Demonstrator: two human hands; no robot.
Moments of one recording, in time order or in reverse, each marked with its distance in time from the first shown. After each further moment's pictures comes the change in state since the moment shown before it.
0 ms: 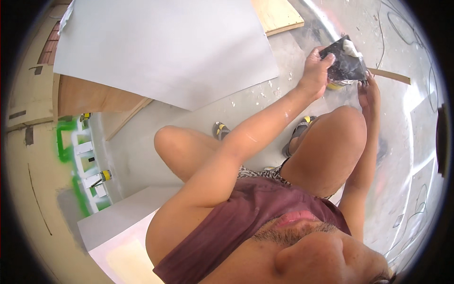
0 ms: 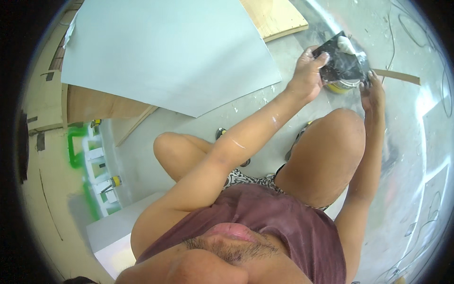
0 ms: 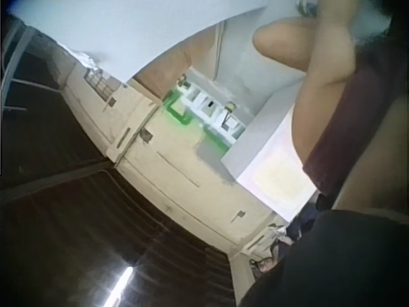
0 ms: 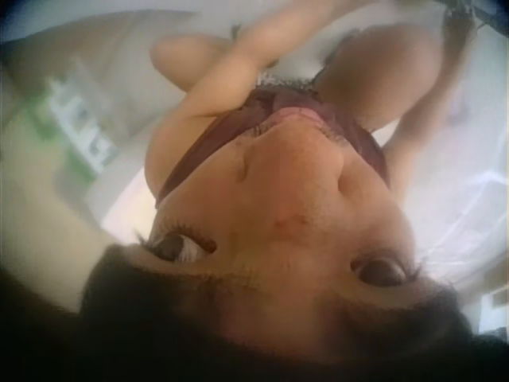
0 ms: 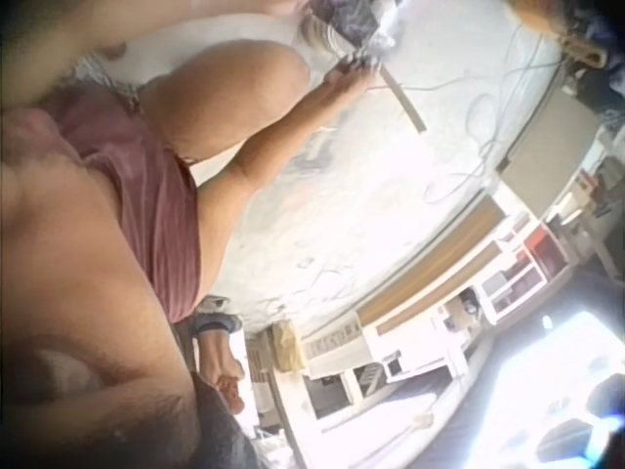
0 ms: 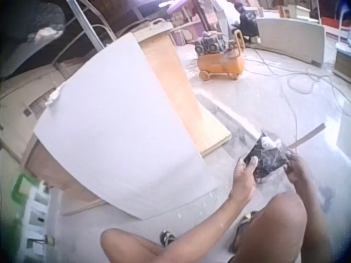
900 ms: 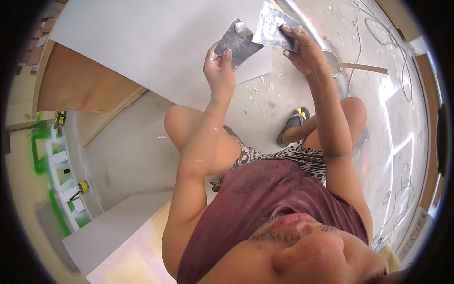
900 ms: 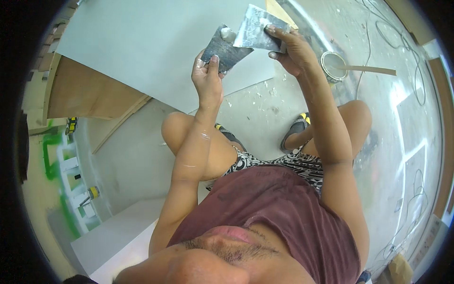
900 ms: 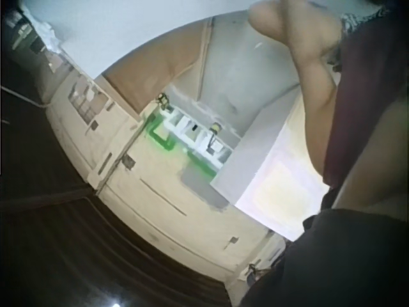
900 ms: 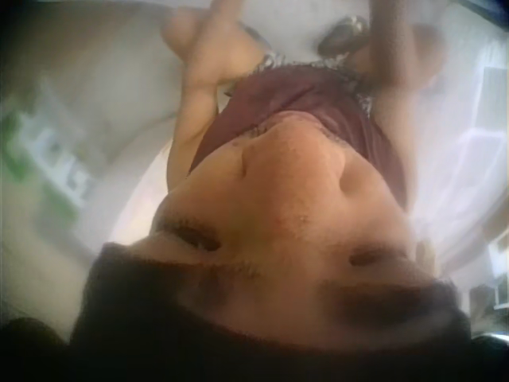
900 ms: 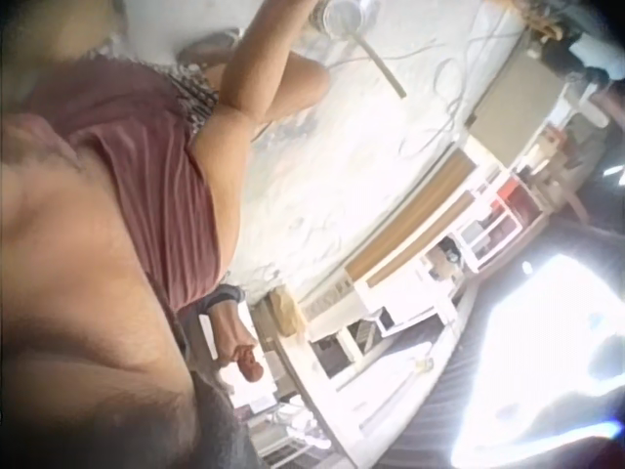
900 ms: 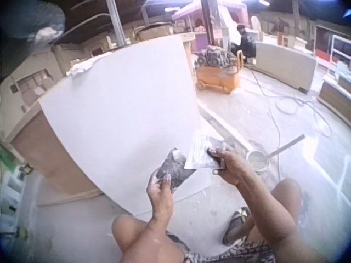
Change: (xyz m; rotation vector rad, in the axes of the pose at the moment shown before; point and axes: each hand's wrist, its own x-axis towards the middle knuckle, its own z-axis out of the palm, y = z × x) left_hand -0.152 0.217 -0.097 0.533 0.352 0.532; right_hand -0.155 0.031 0.290 -0.156 -0.545 0.053
